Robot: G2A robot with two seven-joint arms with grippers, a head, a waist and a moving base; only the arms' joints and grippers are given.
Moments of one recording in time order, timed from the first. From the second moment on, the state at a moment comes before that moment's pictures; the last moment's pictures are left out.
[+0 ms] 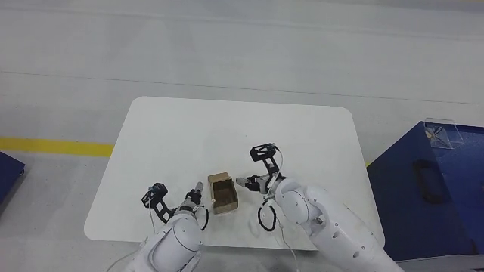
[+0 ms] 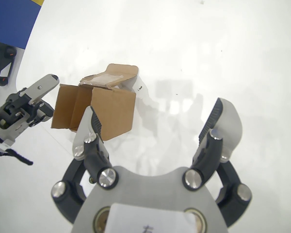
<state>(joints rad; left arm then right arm) 1.27 -1.19 -0.87 -1.75 -0.05 1.01 0.30 -1.00 -1.16 0.80 -1.58 -0.77 0.29 0.70</state>
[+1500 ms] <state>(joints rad) 1.28 -1.31 -0.84 -1.68 0.13 1.01 0.15 -0.97 -1.22 0.86 -1.43 -0.77 0.12 0.74</state>
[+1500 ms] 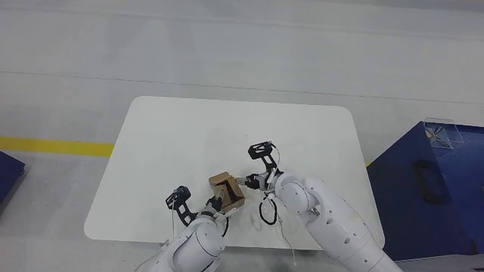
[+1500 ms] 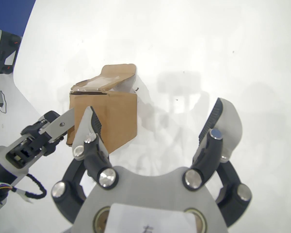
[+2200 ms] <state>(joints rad) 1.39 -1.38 -1.06 -1.90 0.02 1.01 0.22 -1.02 -1.21 0.94 -1.47 -0.82 -0.14 0.74</state>
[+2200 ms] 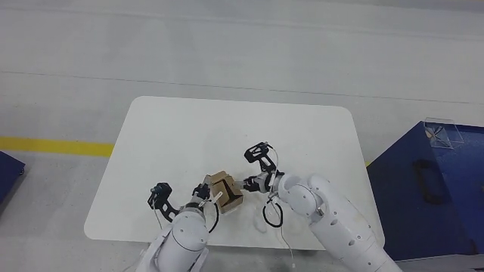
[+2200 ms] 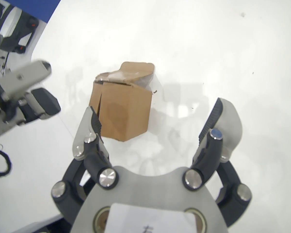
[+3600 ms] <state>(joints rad) 1.46 -1.44 -1.08 -1.99 -0.06 1.01 0.35 -0.78 -1.37 0.76 -1.00 -0.84 0.10 0.39</state>
